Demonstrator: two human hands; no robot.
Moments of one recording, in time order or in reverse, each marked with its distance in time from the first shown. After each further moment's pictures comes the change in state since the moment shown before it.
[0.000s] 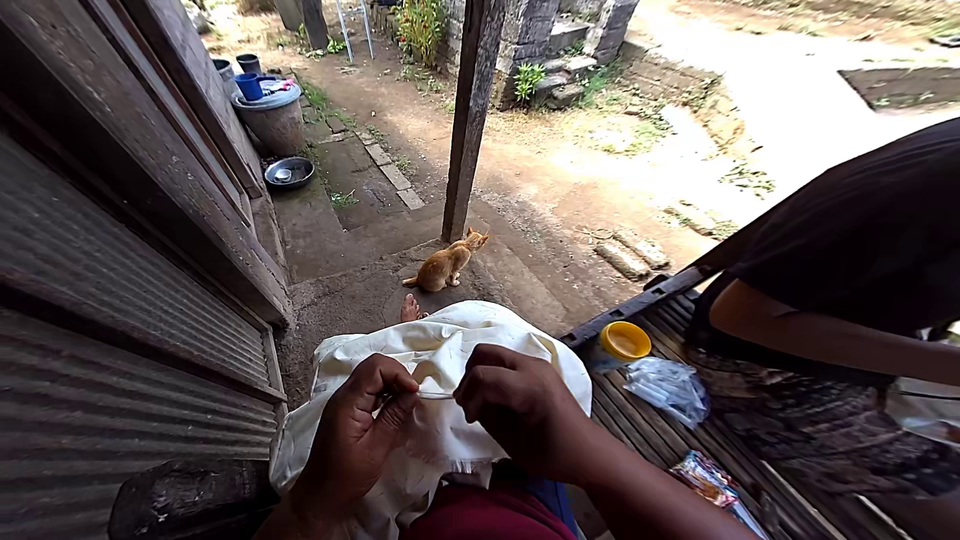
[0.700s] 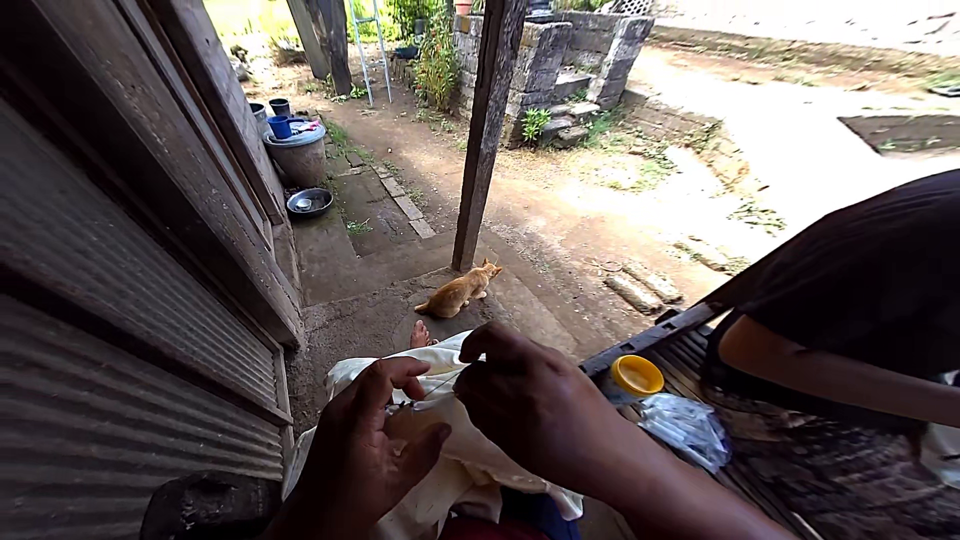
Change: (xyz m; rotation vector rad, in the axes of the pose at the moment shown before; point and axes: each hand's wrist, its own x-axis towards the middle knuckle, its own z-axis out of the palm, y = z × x) left_hand 0.022 0.045 -0.010 0.546 0.053 0.215; right_hand 0.044 -0.027 -0.016 -0.623 -0.044 -0.131
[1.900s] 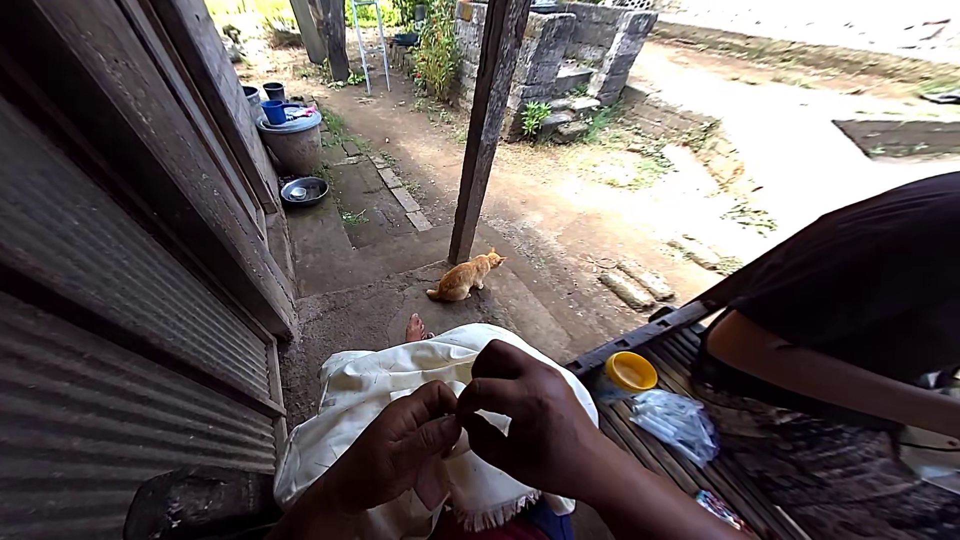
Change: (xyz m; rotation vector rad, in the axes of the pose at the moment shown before) left_hand -0.015 -0.025 0.035 -1.136 -0.470 -0.370; right_hand -0.027 0.005 0.025 0.289 0.031 0.164
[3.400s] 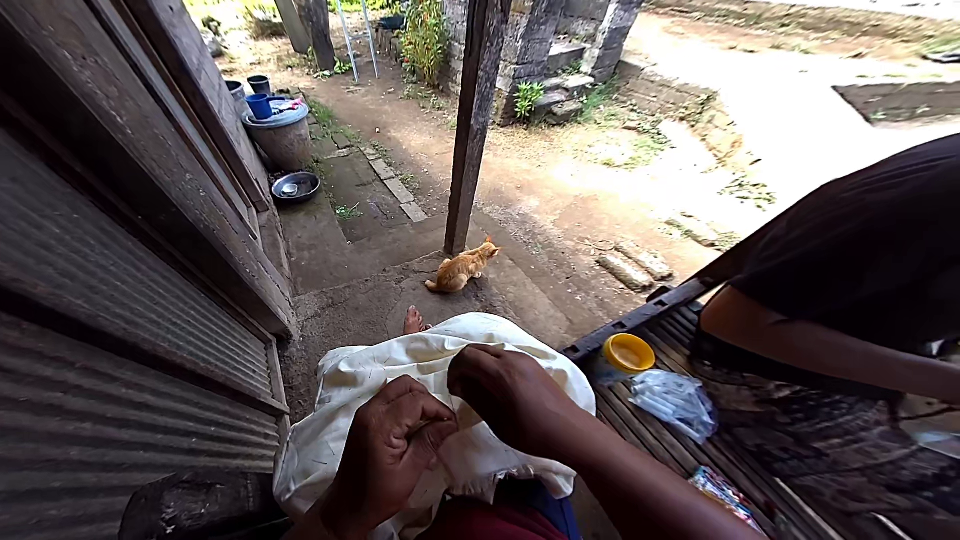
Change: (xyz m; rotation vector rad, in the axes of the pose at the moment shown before) left_hand -0.007 -0.008 0.012 0.859 0.396 0.318; right_hand -0.010 0.024 0.007 0.039 -0.176 0.041
